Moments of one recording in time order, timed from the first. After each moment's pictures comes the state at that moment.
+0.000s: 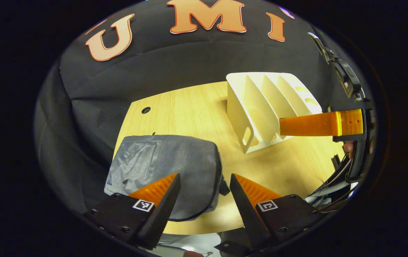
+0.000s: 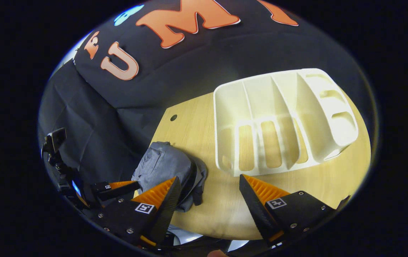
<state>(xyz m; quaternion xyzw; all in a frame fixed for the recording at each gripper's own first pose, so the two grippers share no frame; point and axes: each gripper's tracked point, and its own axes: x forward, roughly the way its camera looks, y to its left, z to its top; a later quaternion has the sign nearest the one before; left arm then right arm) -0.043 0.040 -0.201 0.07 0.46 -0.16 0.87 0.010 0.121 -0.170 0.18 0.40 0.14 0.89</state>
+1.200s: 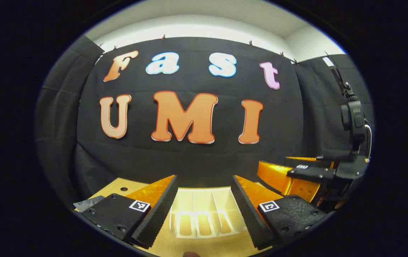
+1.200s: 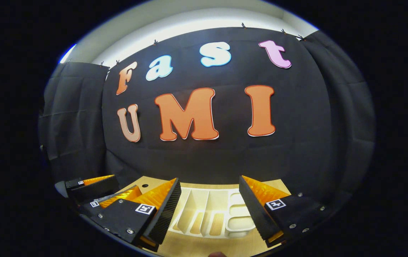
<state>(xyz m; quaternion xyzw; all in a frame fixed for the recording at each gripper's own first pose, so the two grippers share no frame) -0.029 -0.159 0.045 -0.07 0.02 -0.13 0.99 0.011 -0.064 0.043 0.05 0.02 0.06 1.00</state>
